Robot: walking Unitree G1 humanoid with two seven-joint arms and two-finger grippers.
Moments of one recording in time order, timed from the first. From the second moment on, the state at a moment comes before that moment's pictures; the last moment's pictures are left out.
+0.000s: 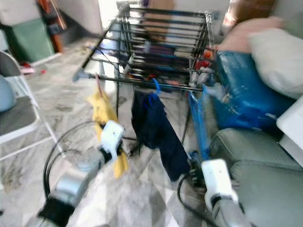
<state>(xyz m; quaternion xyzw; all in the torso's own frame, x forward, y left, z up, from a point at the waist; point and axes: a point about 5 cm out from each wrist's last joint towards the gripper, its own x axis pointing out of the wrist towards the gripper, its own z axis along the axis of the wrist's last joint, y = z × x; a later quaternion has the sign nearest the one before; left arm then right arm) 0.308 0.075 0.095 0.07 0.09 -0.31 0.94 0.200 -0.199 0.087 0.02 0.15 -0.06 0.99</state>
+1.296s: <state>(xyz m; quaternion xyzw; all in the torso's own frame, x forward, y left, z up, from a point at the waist) 0.318 0.098 0.068 0.11 0.07 -0.16 0.98 0.233 -0.201 0.069 0.03 0.10 -0.07 0.99</state>
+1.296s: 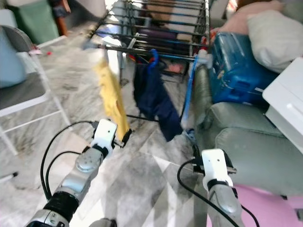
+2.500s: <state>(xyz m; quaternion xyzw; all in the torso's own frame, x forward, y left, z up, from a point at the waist) 0.324 0.082 0.077 0.10 0.04 -0.15 0.98 0.222 -0.200 0.069 0.02 0.10 -0.05 0.99</state>
